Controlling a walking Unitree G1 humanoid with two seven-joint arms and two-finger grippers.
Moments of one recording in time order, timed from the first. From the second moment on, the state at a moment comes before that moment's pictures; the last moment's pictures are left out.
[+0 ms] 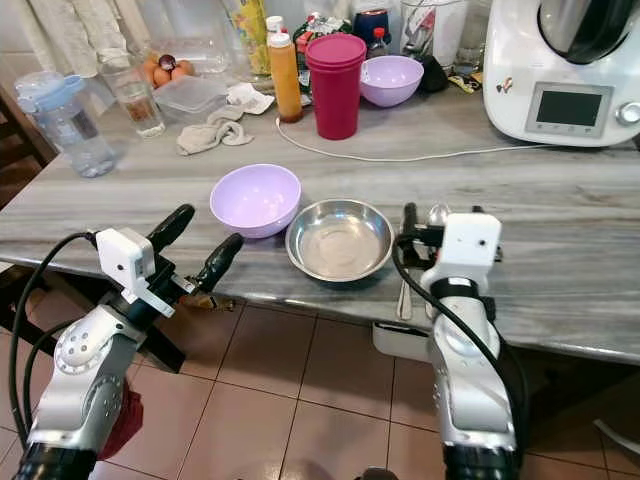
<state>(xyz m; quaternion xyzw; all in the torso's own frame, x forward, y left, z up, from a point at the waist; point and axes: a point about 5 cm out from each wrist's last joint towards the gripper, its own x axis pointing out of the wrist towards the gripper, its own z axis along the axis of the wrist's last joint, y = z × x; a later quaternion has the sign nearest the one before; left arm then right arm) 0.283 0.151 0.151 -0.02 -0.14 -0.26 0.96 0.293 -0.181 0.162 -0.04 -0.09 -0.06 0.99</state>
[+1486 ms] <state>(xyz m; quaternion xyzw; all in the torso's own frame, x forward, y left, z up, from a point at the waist) 0.290 0.159 0.115 0.07 -0.04 -0.07 0.99 0.275 -0.185 0.155 -0.05 -0.06 -0.07 0.99</state>
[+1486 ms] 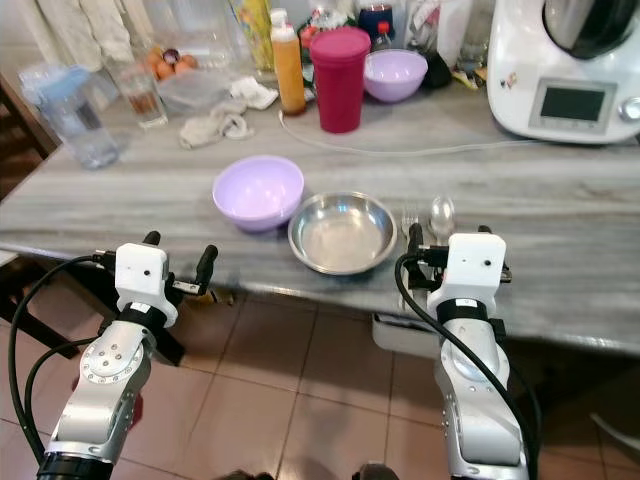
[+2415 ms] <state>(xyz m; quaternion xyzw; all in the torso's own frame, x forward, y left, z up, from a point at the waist) 0.289 0.164 0.104 0.08 -0.03 -0.07 0.99 0.276 -0.181 0.155 -0.05 -0.06 -0.06 0.99</state>
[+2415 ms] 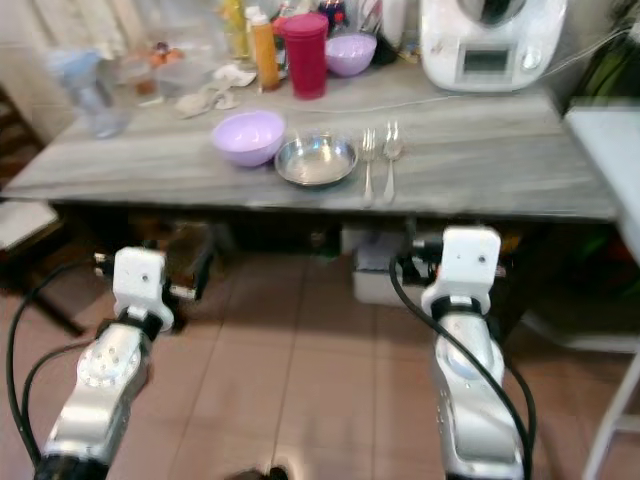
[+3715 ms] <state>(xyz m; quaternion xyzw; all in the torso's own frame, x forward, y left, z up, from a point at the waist) 0.287 0.140 0.110 0.04 -0.05 -0.16 0.99 0.274 -0.189 0.152 -0.06 -0.06 -0.08 0.99</state>
